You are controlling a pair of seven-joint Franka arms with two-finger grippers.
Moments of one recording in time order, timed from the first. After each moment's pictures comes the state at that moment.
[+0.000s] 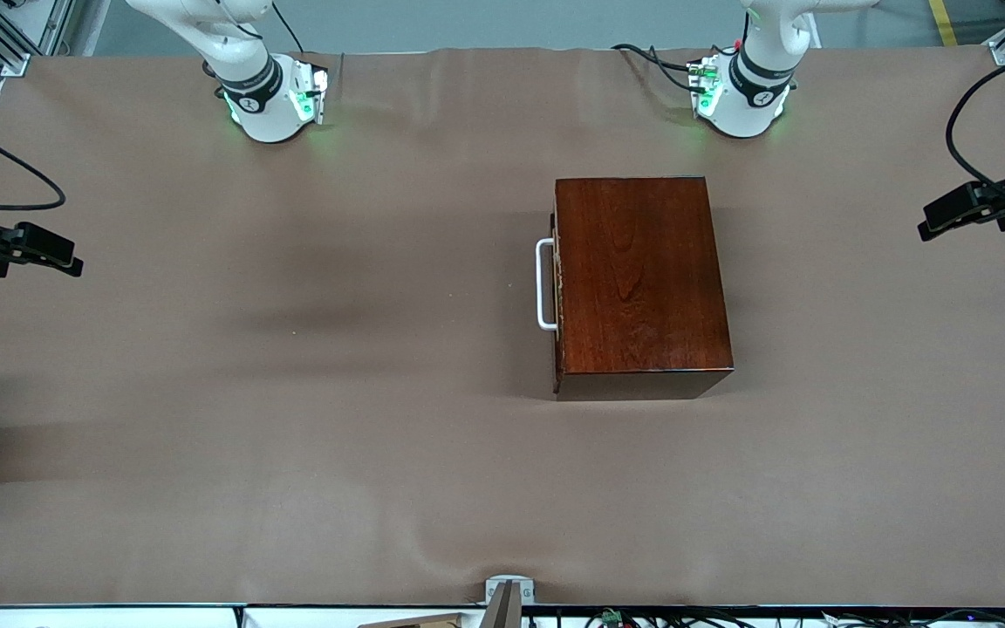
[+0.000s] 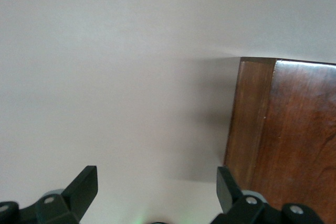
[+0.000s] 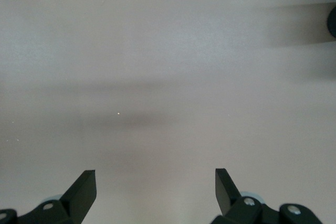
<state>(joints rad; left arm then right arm) 0.00 0.03 -0.01 -1.50 0.04 1.48 -0.09 -0.12 0.11 0.06 -1.50 0.00 1.55 -0.05</state>
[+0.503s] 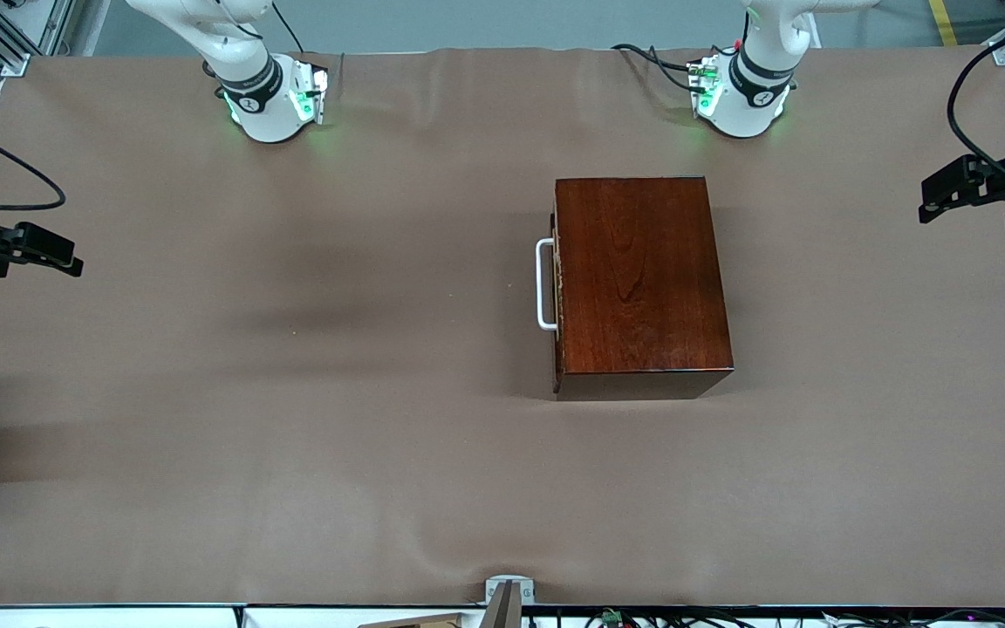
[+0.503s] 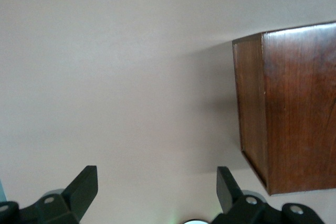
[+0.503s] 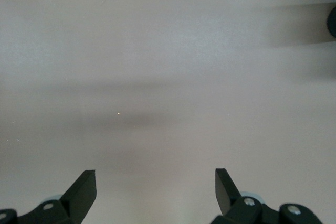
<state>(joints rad) -0.01 0.02 -0.02 -1.49 0.04 1.46 0.14 -0.12 0.11 0.06 -1.50 0.00 1.55 -0.05</state>
